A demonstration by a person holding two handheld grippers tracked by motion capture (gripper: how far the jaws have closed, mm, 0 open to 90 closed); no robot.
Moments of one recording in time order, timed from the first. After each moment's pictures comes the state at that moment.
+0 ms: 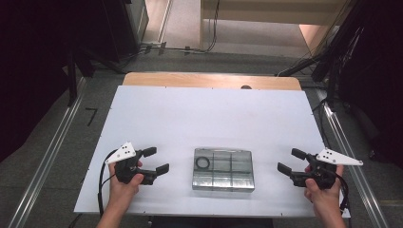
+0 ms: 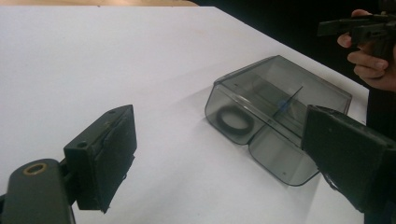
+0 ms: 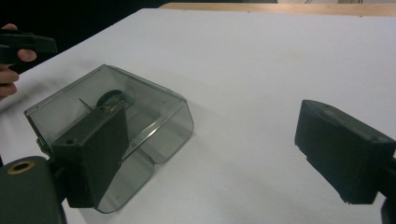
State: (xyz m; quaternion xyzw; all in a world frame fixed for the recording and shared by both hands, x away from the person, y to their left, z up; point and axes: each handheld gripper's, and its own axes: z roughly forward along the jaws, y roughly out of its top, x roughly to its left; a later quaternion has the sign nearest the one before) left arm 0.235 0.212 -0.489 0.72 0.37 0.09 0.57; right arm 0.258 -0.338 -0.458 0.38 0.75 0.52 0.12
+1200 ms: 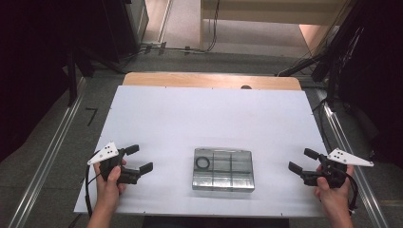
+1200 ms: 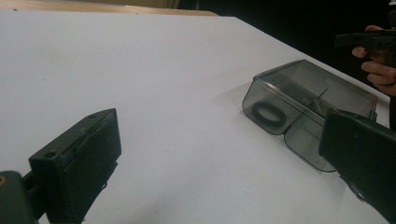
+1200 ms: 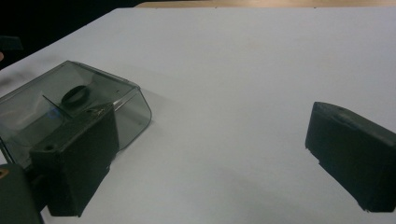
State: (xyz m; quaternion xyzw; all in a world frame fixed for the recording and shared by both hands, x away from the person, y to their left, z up) left arm 0.235 0.255 -0.502 0.70 0.39 0.12 0.58; right arm 0.267 -0.371 -0.472 0.41 0.74 0.52 0.14
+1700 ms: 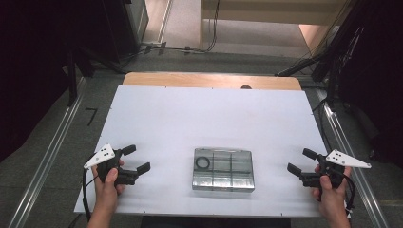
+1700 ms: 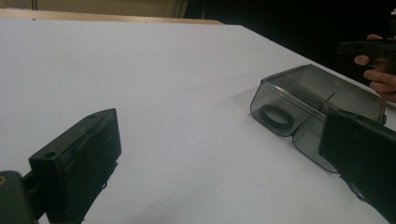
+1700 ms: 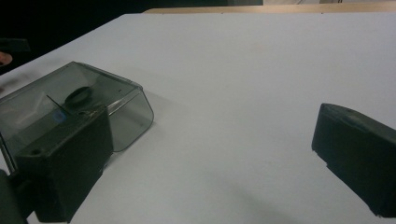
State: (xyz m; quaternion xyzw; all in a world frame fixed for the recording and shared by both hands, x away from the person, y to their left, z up) left arm 0.231 0.260 -0.507 0.69 0.39 0.14 0.59; right arm 0.269 -0.372 -0.482 0.39 0.73 0.54 0.14
